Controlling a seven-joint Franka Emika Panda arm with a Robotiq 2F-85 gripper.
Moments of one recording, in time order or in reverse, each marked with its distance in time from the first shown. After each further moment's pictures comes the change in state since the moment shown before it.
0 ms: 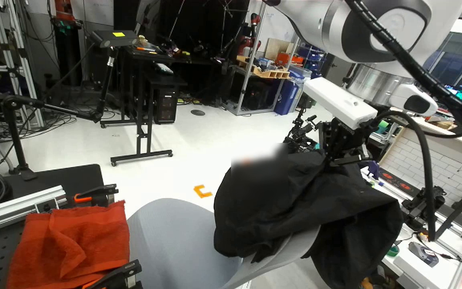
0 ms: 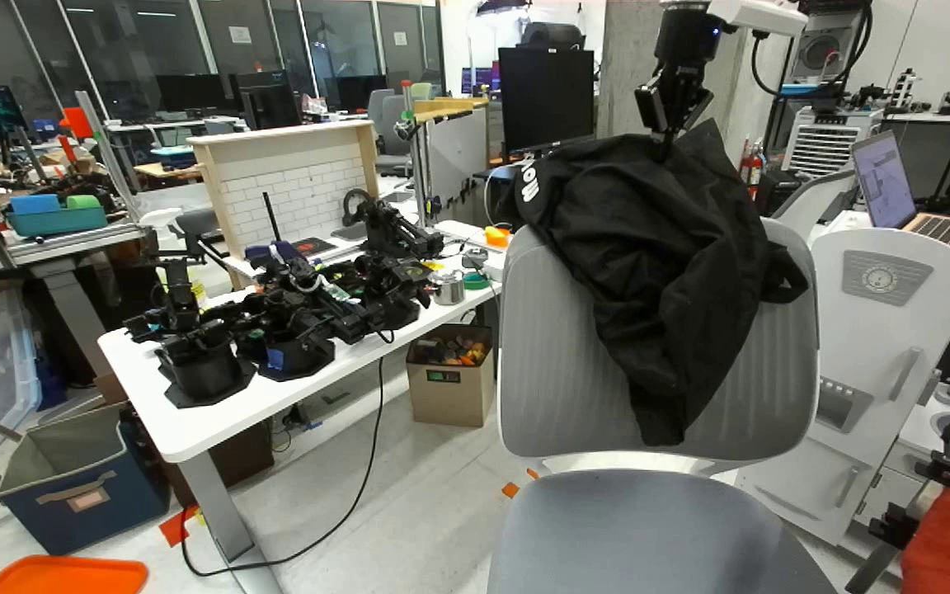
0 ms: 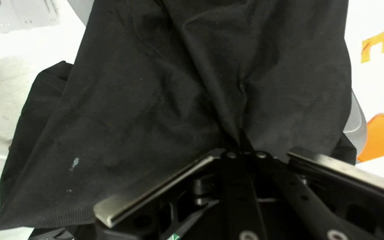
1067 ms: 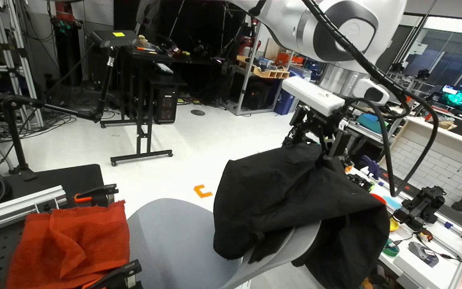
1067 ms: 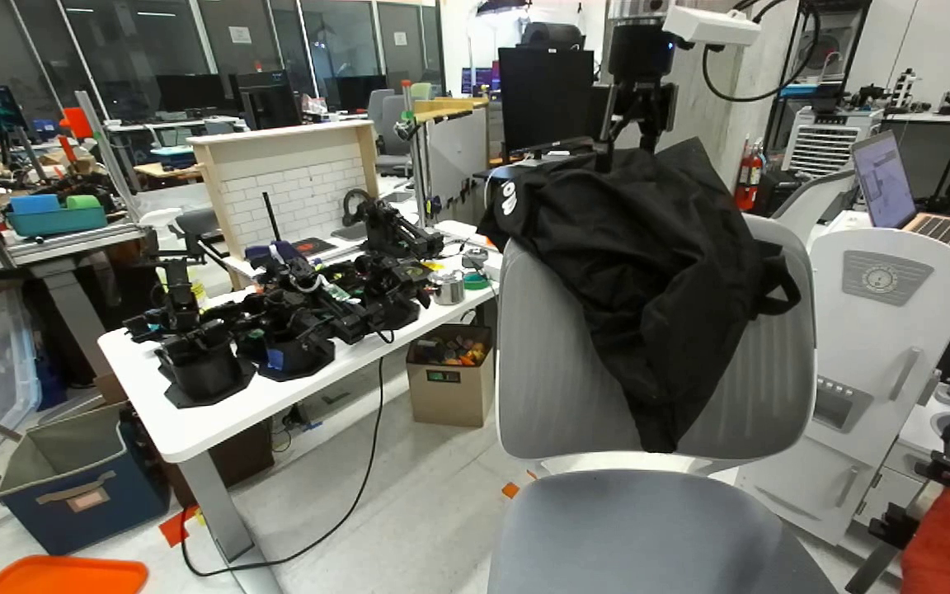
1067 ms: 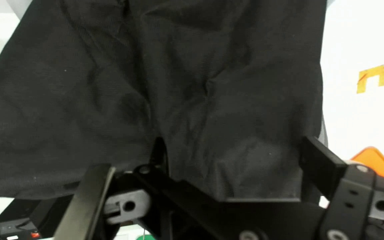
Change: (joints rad) arm 0.111 0.032 0.001 0.031 -0.062 -0.015 -0.001
